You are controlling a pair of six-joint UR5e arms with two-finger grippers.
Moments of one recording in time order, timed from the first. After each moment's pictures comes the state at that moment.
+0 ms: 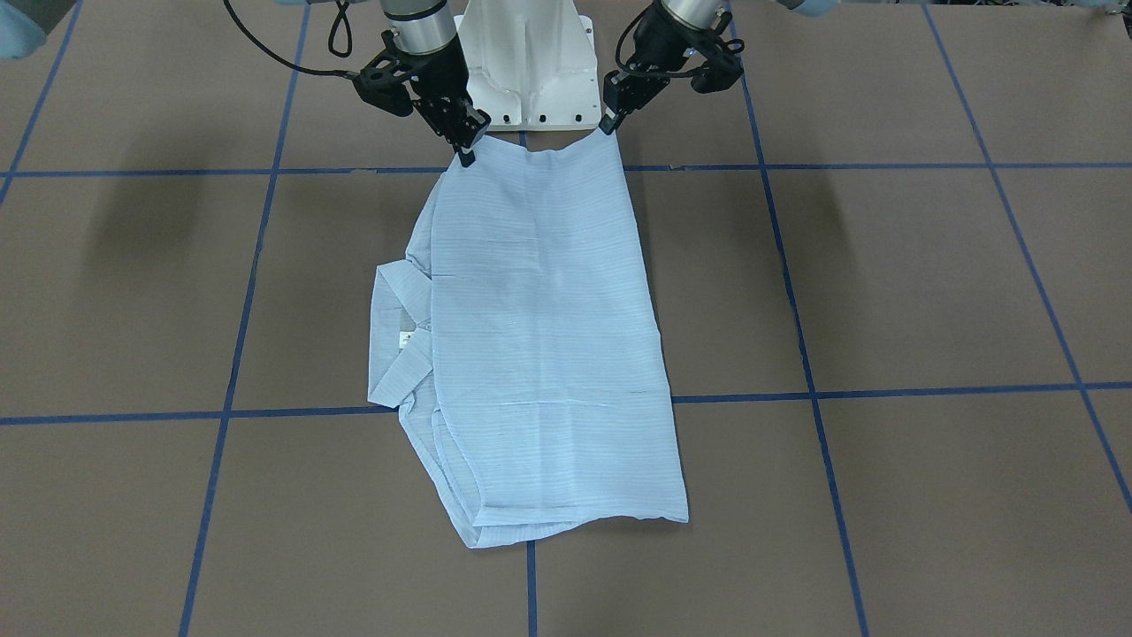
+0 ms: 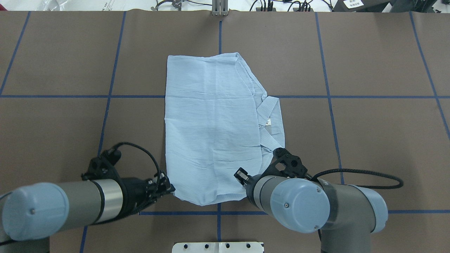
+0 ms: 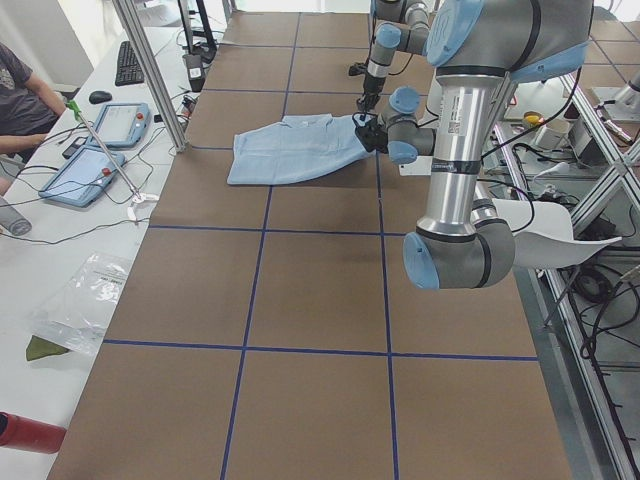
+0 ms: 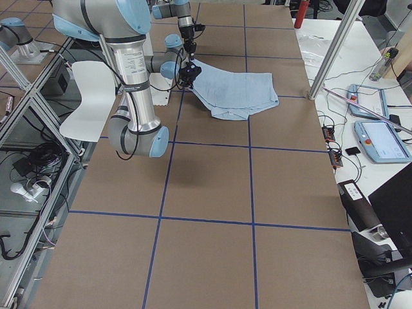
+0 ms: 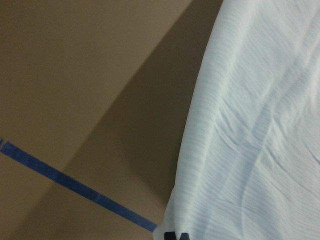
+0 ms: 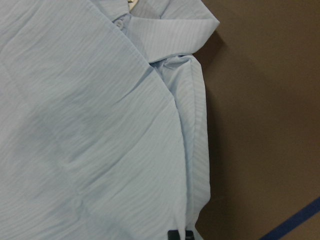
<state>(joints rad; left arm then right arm) -0.26 -1.76 -2.18 -2.06 -1.58 -2.12 0.20 -1.15 2.08 -1.54 1.50 2.16</state>
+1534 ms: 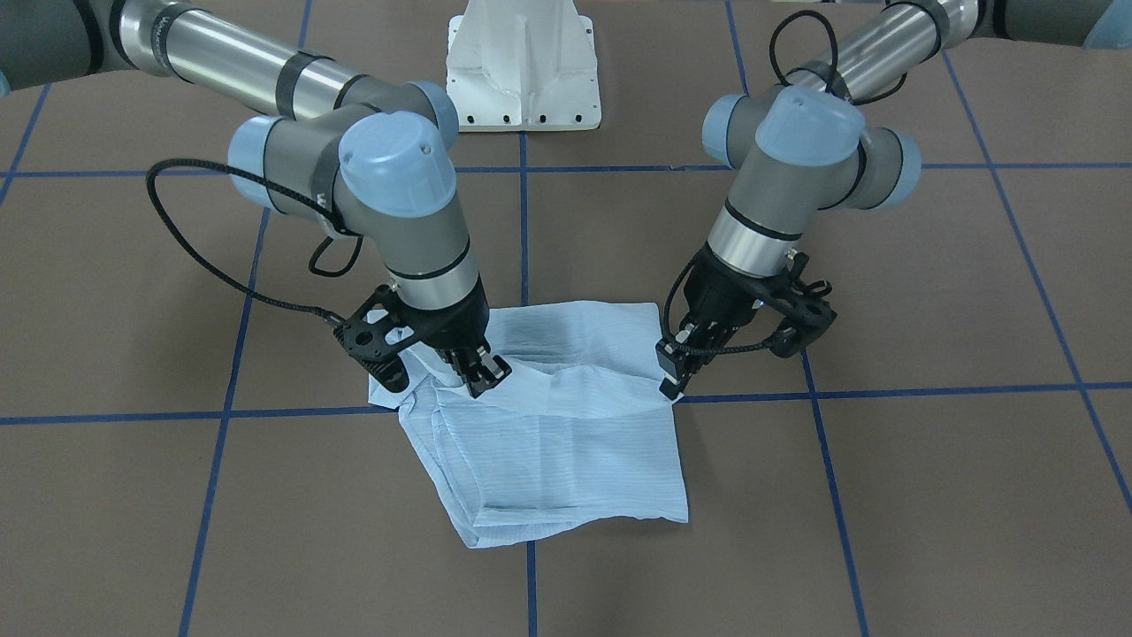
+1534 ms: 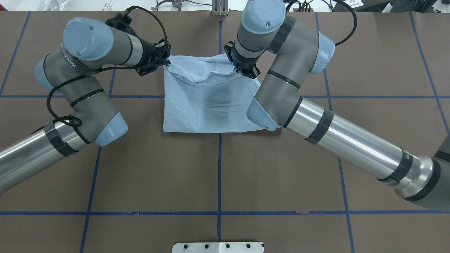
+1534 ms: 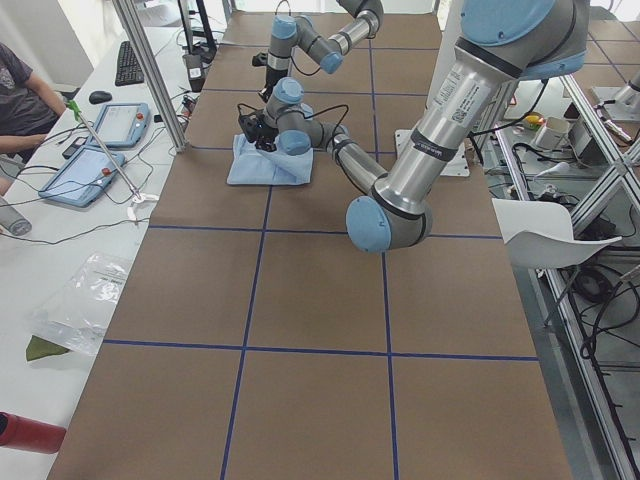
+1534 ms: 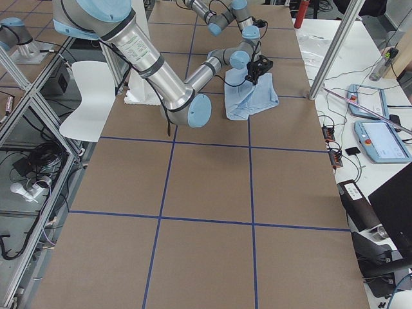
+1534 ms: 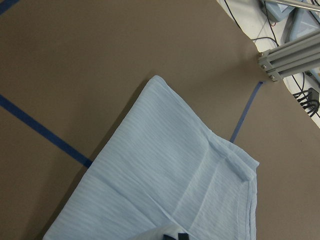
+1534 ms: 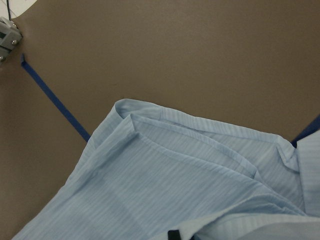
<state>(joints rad) -0.79 -2.22 -1.46 -2.18 -1.80 -1.79 0.74 -0.67 1.30 -1.35 1.90 1.89</state>
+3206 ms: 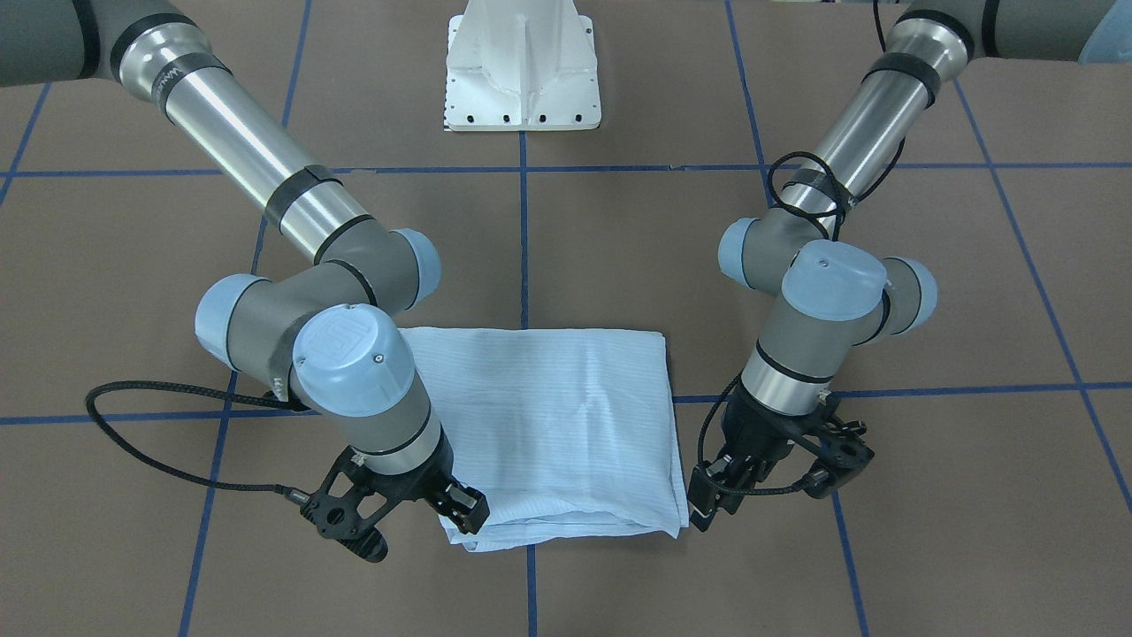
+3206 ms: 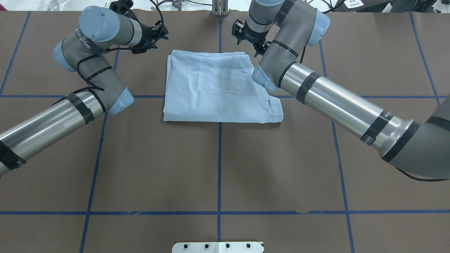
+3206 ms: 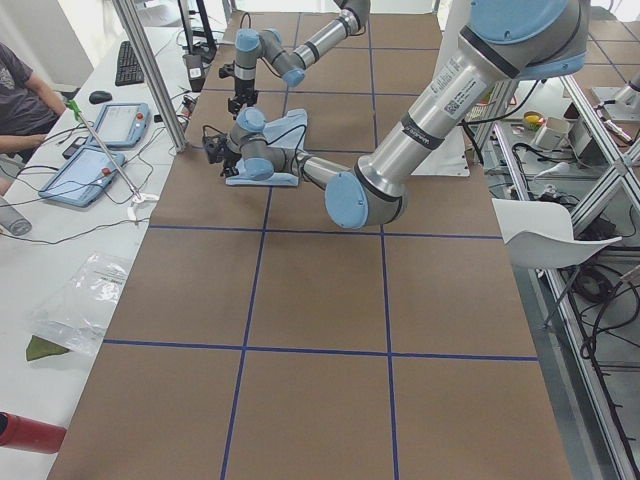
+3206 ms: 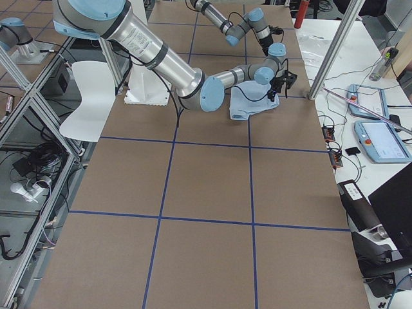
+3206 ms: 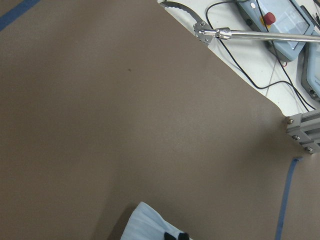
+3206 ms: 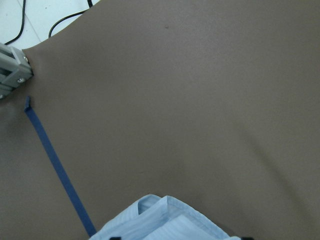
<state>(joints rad) -0.87 -2.33 -1.07 -2.45 -1.79 -1.61 0.85 -0.52 0.83 -1.09 2.00 1.59</state>
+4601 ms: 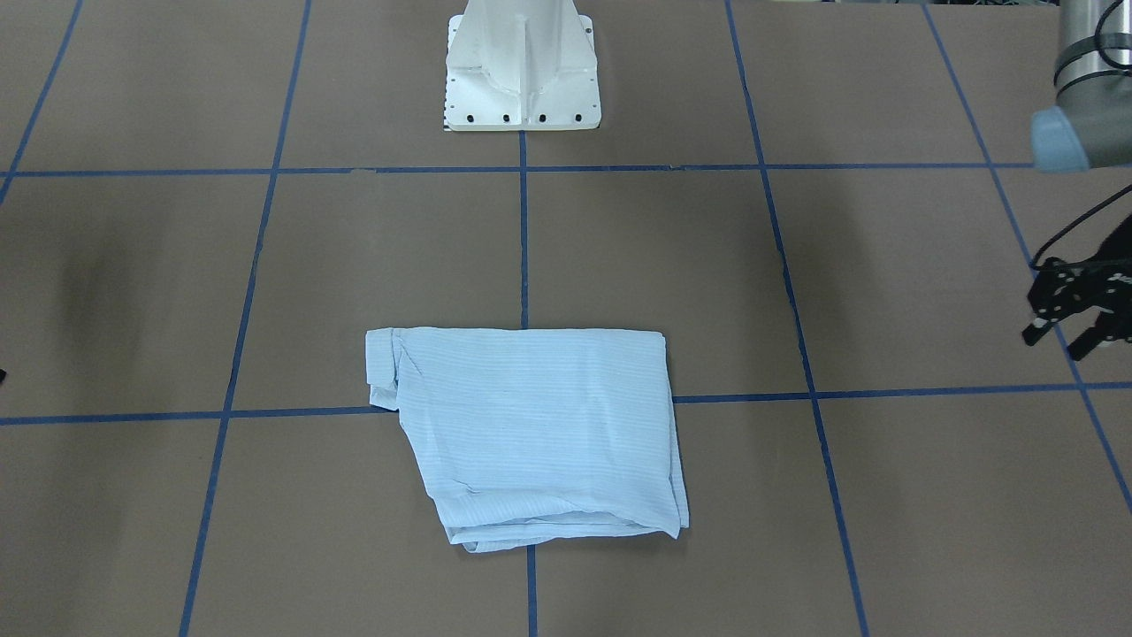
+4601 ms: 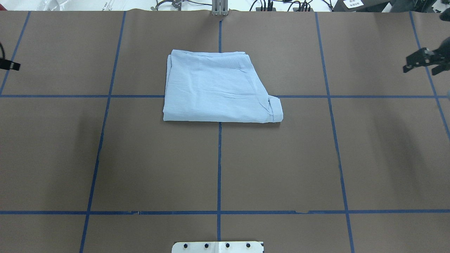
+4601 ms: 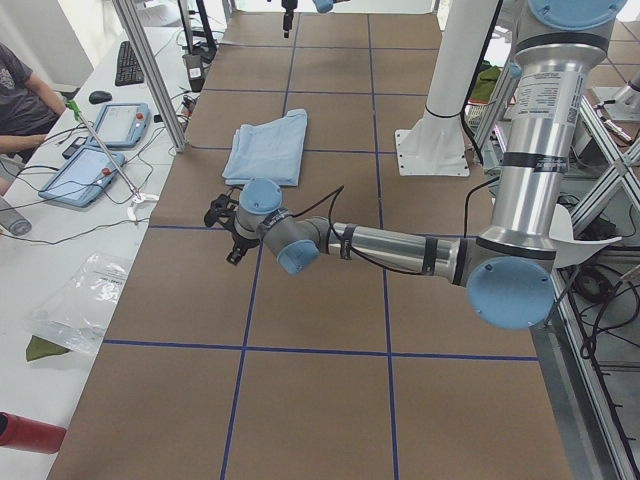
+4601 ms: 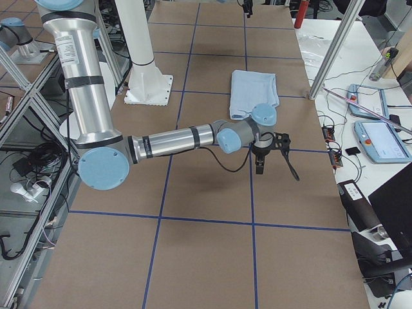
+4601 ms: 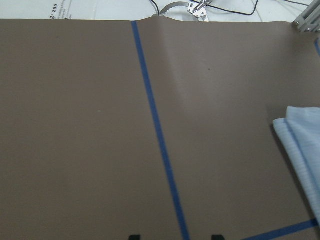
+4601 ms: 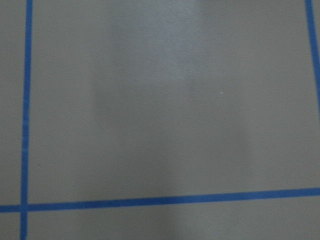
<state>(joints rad) -1.32 -1.65 -1.56 -2.26 -2.29 -0.30 1.32 -1.45 1.60 -1.30 2.30 0.51</state>
